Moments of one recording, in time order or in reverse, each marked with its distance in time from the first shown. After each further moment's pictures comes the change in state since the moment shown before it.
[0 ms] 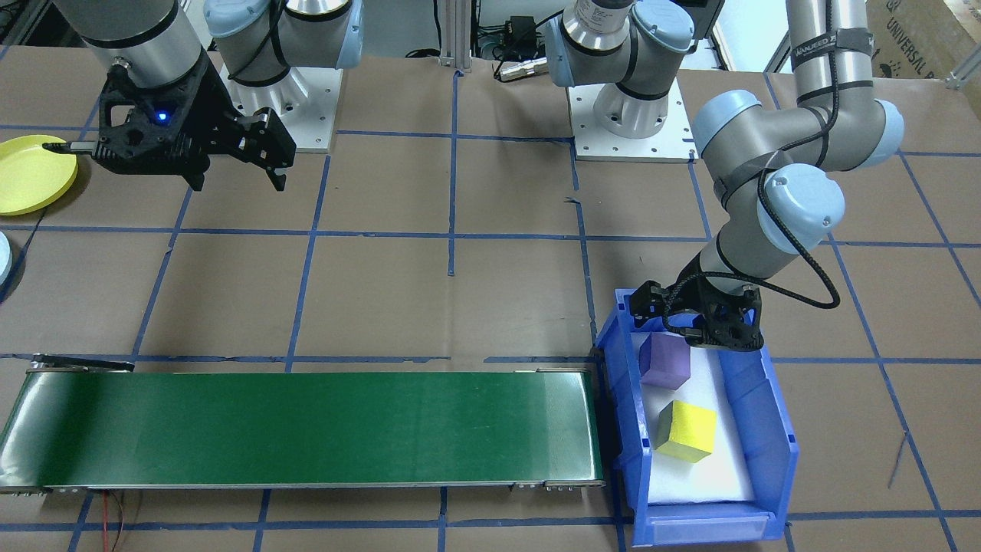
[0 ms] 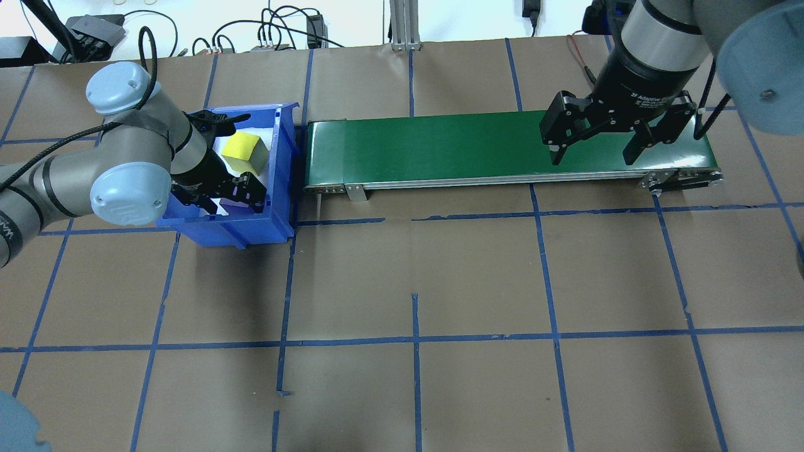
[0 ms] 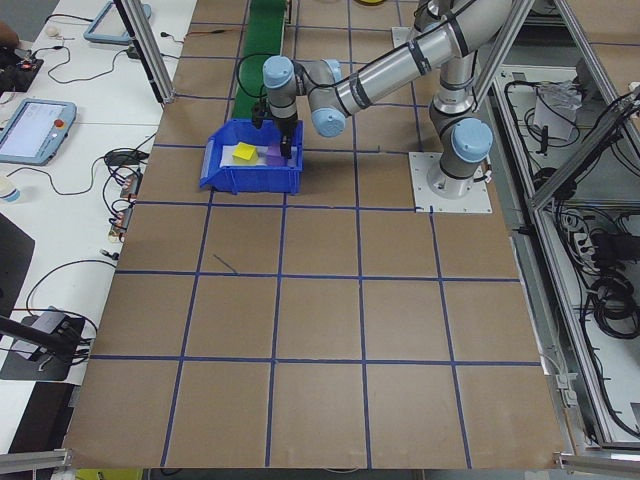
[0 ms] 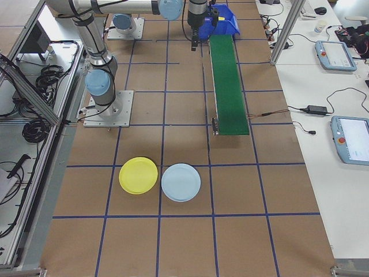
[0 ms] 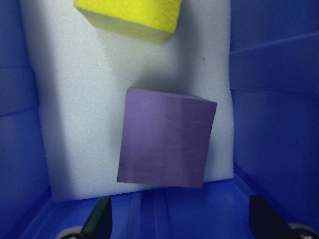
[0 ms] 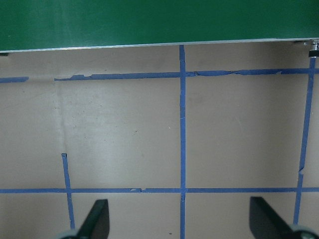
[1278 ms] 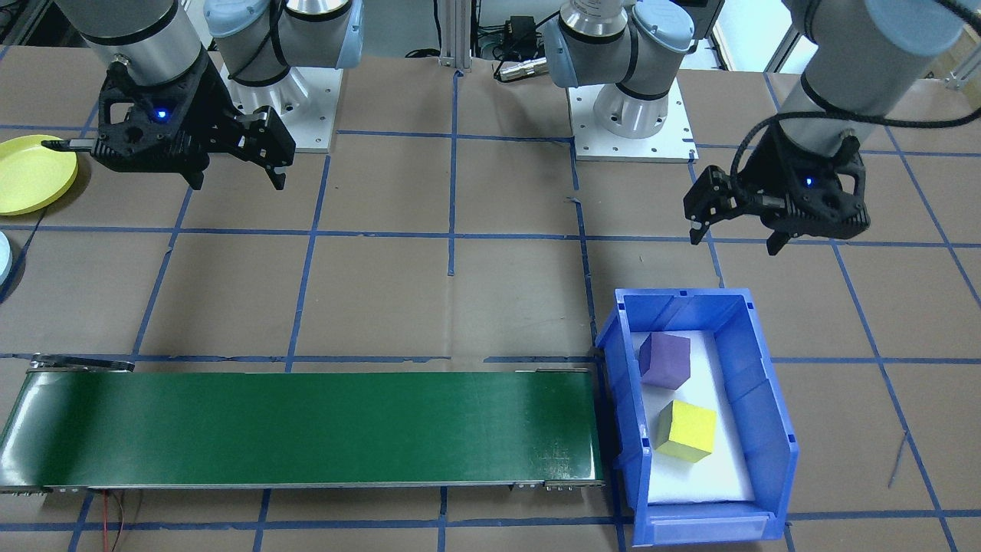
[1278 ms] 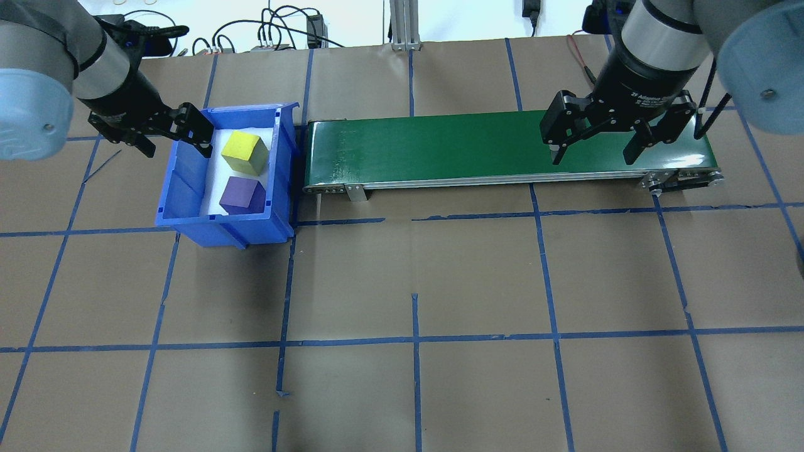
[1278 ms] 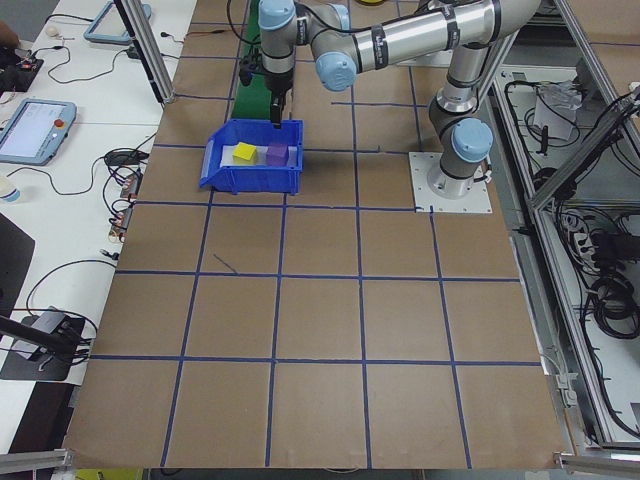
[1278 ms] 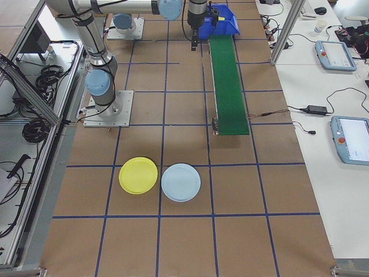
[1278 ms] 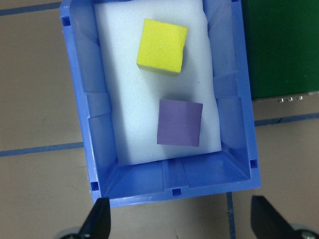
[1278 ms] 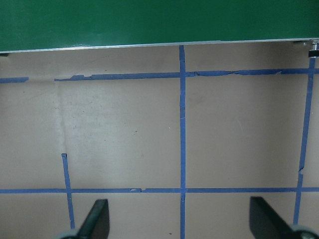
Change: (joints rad) left arm 0.022 0.129 0.234 -0.271 0.036 0.014; right arm 0.000 0.000 0.000 0.000 0.000 0.001
